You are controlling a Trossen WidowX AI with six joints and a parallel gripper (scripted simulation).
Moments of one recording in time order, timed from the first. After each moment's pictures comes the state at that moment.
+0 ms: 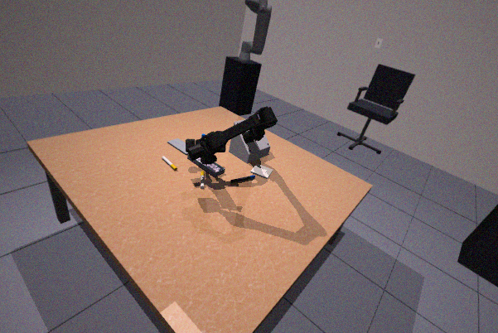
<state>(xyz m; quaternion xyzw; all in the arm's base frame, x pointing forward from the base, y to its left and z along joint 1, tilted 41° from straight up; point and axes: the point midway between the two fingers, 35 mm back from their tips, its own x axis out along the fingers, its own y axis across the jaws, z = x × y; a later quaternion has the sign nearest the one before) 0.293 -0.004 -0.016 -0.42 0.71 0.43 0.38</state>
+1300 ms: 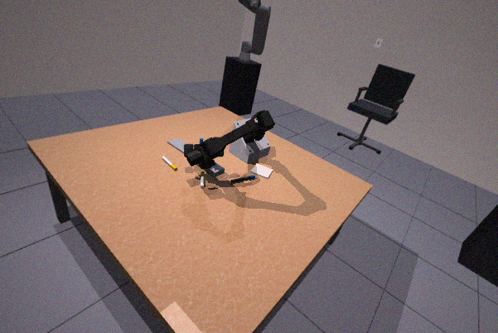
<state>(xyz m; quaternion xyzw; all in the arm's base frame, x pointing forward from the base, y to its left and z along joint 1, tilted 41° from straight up) 0.298 0.011 -0.036 -0.42 0.71 0.43 0.37</state>
